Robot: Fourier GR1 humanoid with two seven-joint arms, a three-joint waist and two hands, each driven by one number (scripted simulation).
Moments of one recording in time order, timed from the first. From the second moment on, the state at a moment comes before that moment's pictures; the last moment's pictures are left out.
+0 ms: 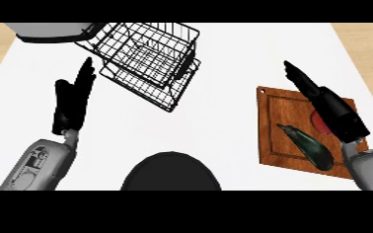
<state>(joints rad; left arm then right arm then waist) -0.29 0.39 -0.24 -1.33 0.18 0.38 0.15 -0.22 -0.56 0.23 -1.53 -0.12 0.10 0.02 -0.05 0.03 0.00</state>
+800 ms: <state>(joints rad) -0.16 0.30 -0.29 -1.35 0.25 0.11 -0.10 -0.25 -0.33 0.24 -1.25 -0.13 0.08 0.02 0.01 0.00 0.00</state>
